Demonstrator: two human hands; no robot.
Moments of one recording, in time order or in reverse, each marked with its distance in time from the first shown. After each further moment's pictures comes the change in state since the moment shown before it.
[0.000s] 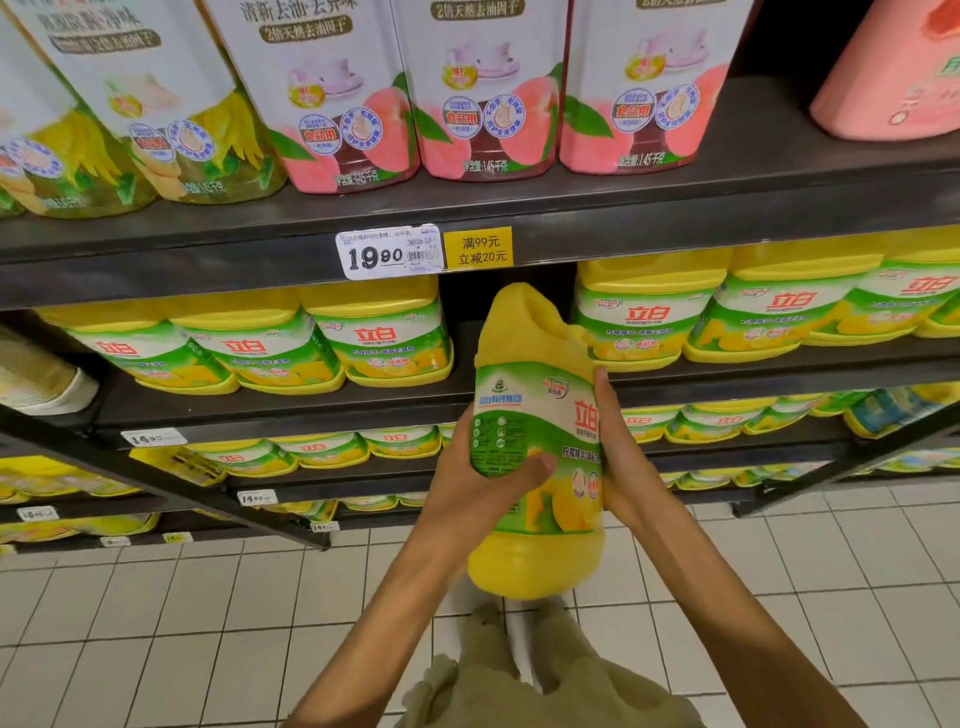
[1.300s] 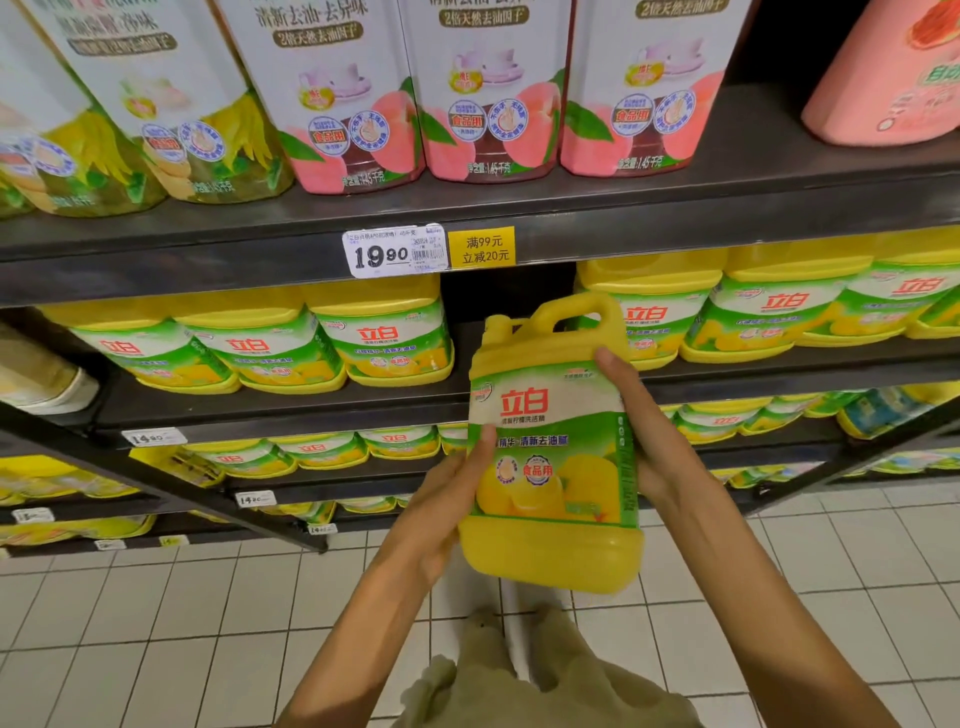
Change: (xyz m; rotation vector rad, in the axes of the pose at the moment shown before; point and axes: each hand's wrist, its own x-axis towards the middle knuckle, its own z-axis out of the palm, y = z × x) left_hand 0.014 -0.026 -0.023 -0.178 -0.116 -0.322; right_hand -0.024 -0.037 0.003 0.080 -0.140 -0.036
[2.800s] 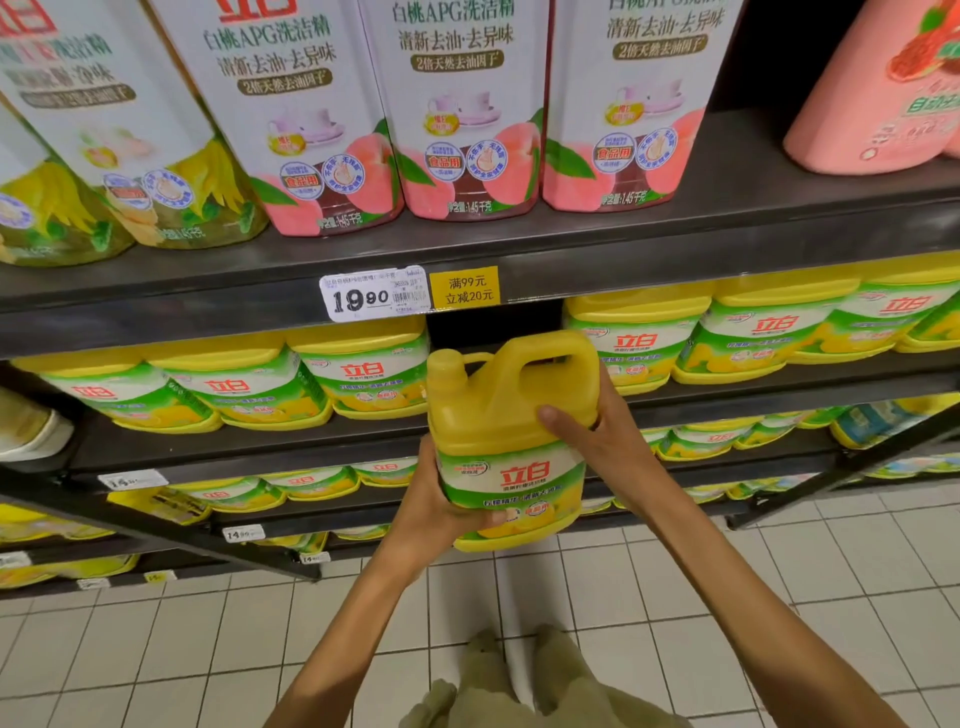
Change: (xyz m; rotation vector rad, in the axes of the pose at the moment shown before) left_hand 0.042 0.002 -0.021 0.349 0.048 0.432; right_hand 0.027 -0.001 -0.002 -0.512 -0.007 -0.351
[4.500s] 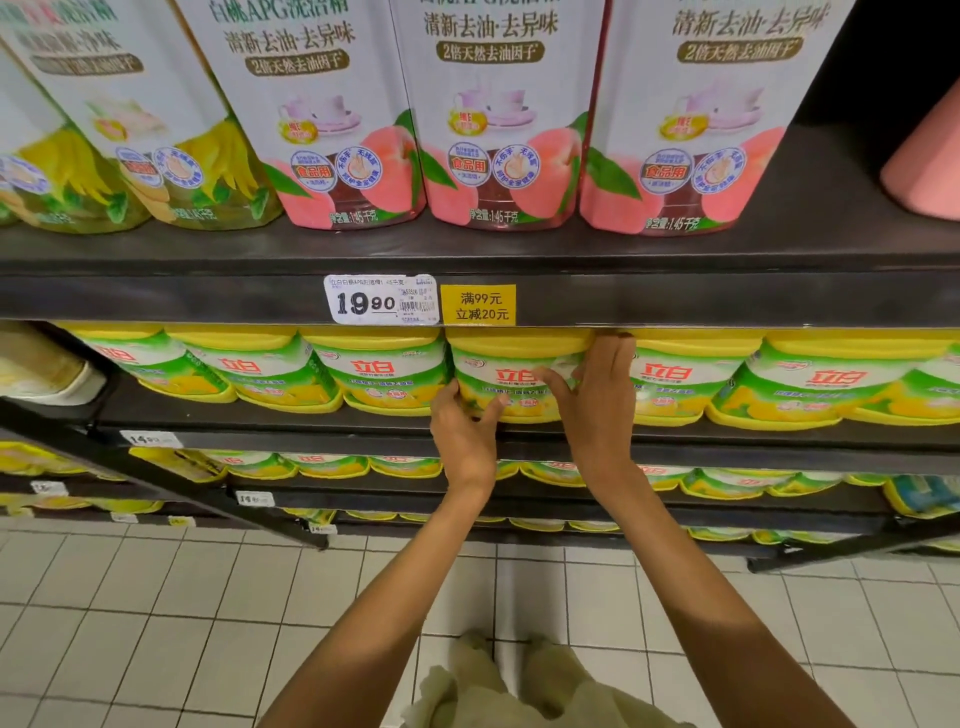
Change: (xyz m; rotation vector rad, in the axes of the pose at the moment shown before) left_hand 0.107 0.001 0.046 0.101 0.713 -0.021; right_hand 0.085 0.026 0.011 -0.945 0.435 -0.235
